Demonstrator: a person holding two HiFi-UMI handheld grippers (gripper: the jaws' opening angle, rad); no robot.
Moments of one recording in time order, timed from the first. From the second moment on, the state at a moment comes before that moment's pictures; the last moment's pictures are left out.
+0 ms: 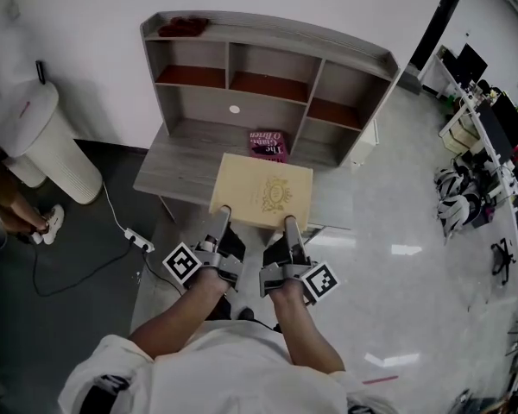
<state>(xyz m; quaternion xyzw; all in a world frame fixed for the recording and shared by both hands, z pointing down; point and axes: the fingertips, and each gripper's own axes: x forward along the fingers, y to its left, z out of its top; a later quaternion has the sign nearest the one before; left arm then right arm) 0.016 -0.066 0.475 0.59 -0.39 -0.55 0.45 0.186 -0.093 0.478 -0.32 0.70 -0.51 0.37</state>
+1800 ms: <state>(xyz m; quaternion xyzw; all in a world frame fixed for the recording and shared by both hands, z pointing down) -0.007 -0.055 0.484 0.61 -0.35 -0.52 0.48 0.163 -0.072 0.492 -0.33 0.70 -0.52 0.36</state>
